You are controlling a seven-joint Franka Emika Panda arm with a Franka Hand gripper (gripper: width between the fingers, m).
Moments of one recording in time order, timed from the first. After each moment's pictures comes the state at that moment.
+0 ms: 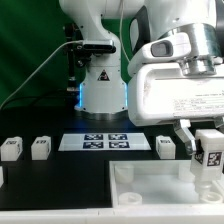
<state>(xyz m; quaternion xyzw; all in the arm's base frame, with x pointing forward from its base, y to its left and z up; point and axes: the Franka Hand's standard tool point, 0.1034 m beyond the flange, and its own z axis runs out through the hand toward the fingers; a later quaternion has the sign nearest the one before) 0.625 0.112 0.093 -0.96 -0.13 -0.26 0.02</state>
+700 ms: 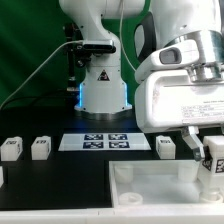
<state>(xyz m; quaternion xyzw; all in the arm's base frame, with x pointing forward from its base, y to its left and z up) 0.627 0.118 0.083 -0.96 -0.13 -0.26 0.02</state>
